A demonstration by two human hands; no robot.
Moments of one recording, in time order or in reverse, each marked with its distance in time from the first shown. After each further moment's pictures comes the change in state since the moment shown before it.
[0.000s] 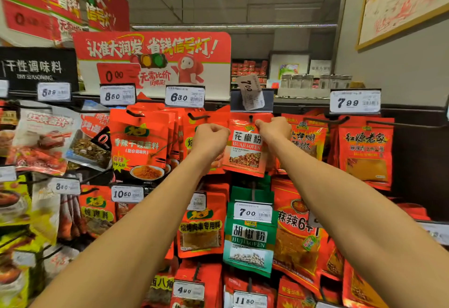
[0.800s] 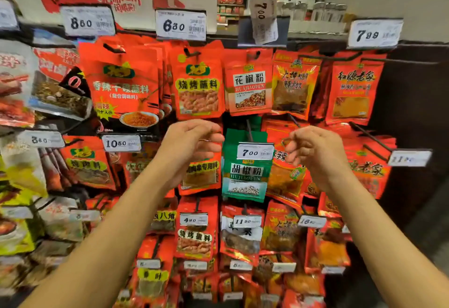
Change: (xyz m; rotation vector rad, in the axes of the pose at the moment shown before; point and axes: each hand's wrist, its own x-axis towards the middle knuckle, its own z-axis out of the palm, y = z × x) left_hand -0.085 -0.073 -0.075 -0.249 -0.361 -0.166; right_hand -0.205 0.082 -0.116 0.556 -0.287 0.135
